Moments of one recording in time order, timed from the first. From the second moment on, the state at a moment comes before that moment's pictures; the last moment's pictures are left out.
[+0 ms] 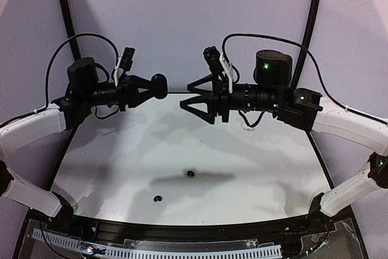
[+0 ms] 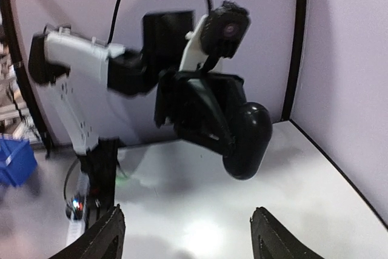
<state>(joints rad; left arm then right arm) -0.53 1.30 1.06 0.23 0.90 -0.12 0.97 1.35 1.28 -0.04 -0.40 -0.06</state>
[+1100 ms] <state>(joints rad) -0.58 1.30 0.96 0.85 0.93 -0.58 0.98 1.59 1.43 0.28 -0.48 0.15</state>
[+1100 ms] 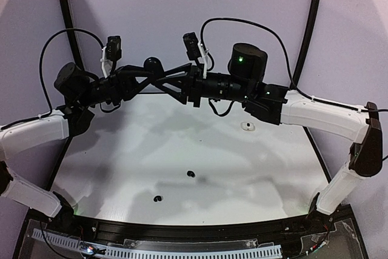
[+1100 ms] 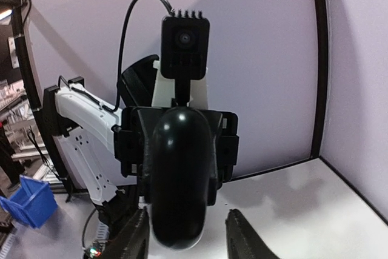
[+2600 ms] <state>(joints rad) -0.57 1.29 1.20 -0.26 1.06 0.44 1.03 1.78 2.02 -0.91 -0.32 -0.38</state>
